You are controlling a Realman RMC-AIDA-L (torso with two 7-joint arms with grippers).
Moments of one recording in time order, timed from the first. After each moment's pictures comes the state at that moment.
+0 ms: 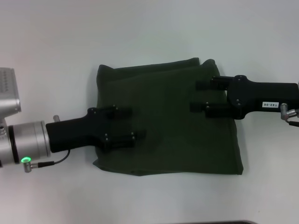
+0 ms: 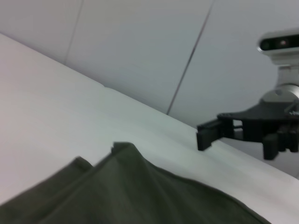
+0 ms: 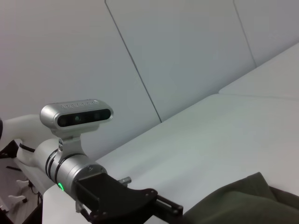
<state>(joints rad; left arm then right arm) -0.47 -2.16 0.60 0.42 2.10 1.54 -1.17 0.47 2.06 -0.76 -0.57 -1.91 -1.66 1.41</state>
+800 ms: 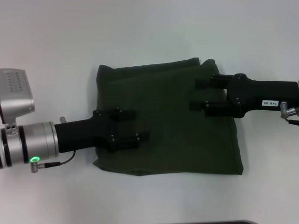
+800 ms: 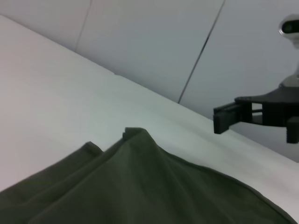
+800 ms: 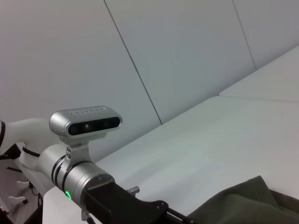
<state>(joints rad) -0.50 -2.16 0.64 0.37 2.09 1.46 -1.17 0.47 2.06 -0.76 -0.57 -1.91 -1.66 1.41</state>
